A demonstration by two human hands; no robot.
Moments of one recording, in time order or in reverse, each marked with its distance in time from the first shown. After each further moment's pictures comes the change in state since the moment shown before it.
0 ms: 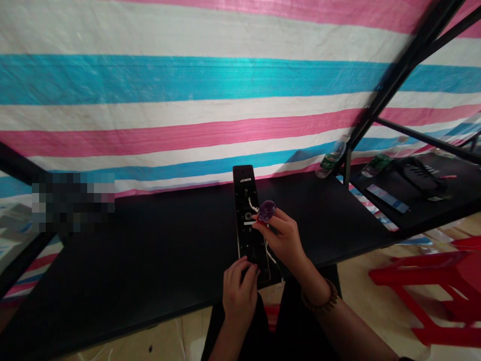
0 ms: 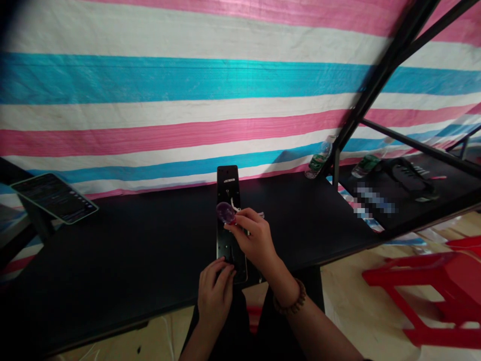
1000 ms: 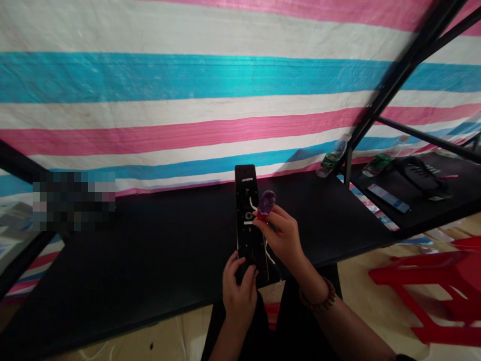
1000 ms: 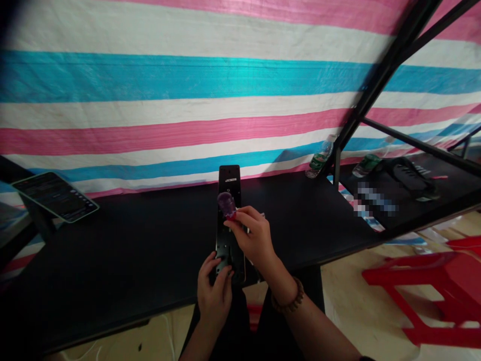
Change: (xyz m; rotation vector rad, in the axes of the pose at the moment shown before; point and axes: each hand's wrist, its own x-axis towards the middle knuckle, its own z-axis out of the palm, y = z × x) left_hand -0.012 -0.007 0.007 0.015 0.103 -0.006; right_hand 0.001 -0.001 0.006 0.037 0.053 0.047
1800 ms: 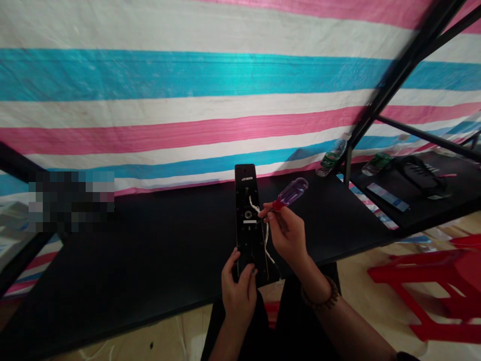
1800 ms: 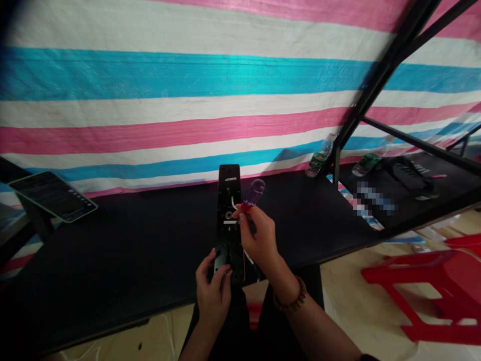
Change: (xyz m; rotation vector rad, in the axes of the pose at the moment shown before) left_hand -0.002 0.001 -0.002 -0.026 -0.055 -0.111; right_hand -0.008 0.008 -0.006 0.102 0.014 0.055
